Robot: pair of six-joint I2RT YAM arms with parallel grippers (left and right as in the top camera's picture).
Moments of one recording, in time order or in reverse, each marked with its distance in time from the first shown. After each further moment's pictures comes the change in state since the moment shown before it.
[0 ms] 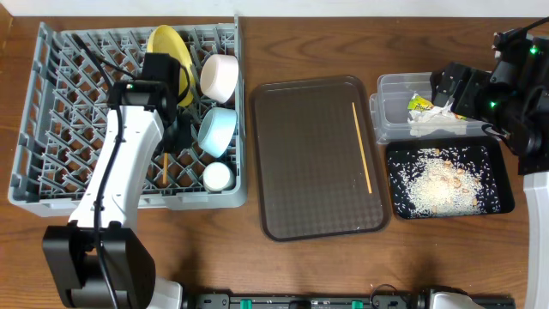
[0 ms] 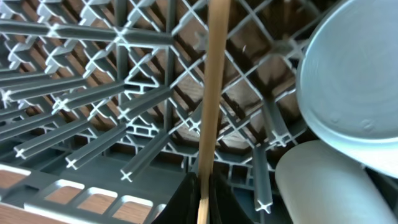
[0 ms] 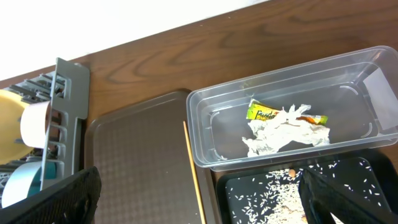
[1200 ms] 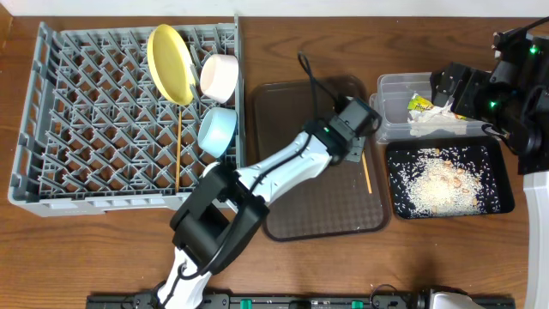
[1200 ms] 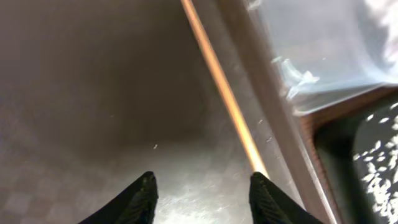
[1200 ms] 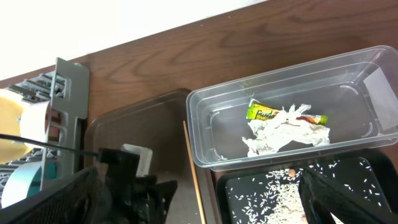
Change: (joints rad) left arm -0.775 0.439 0.138 0.727 0.124 -0.400; right arm 0.000 0.001 0.000 -0.001 0.000 0.000
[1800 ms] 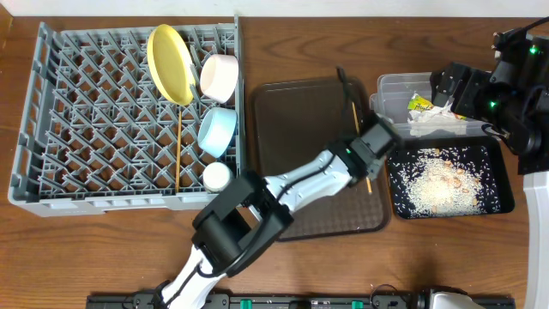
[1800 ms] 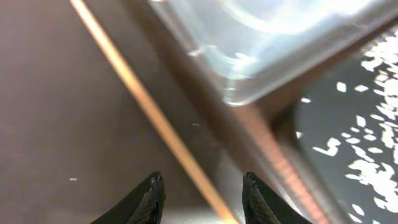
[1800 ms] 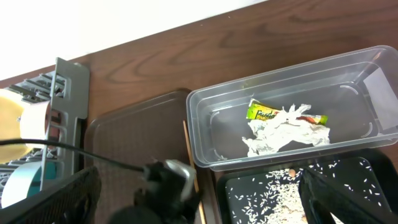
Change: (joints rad) left arm -0.106 0.080 0.000 0.131 -0.071 0.161; right arm 0.000 0.000 0.000 0.000 0.000 0.000
